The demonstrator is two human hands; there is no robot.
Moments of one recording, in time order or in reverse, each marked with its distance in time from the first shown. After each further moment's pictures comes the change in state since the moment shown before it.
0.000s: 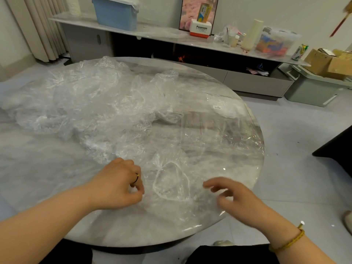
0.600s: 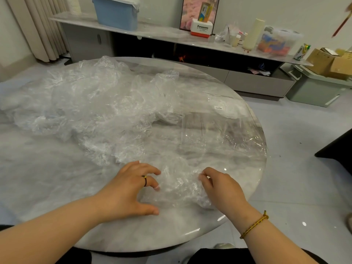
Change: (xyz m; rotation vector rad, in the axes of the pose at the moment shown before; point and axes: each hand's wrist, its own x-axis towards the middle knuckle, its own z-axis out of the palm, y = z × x) left_hand 0.003 0.007 0.023 -0.072 0.026 0.060; right_hand 0.038 -0.010 0.023 -0.491 0.224 0.089
